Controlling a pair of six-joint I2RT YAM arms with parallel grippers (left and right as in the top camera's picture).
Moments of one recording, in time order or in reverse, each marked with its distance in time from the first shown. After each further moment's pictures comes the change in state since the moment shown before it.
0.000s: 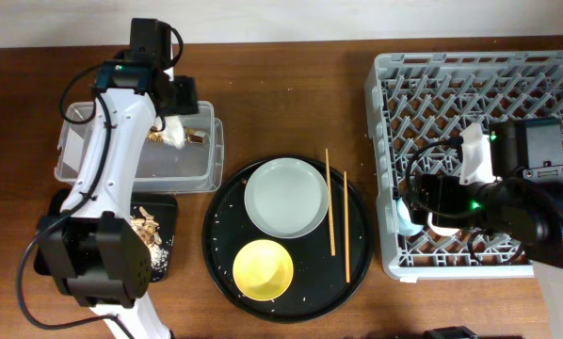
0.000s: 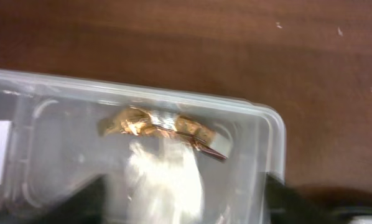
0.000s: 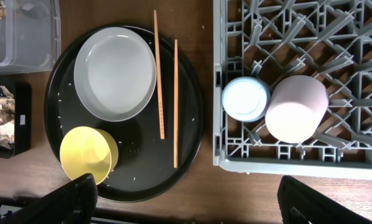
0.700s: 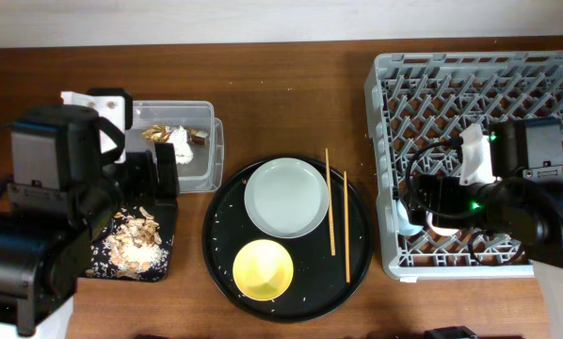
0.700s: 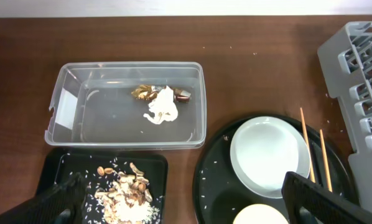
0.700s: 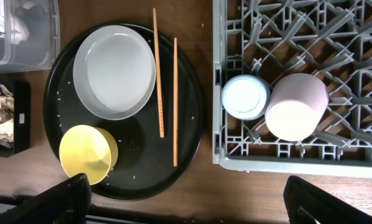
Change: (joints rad) left arm -0.109 -0.727 0.004 -0.397 0.027 0.023; right arm 0.000 0.000 0.000 -0.008 0.000 0.000
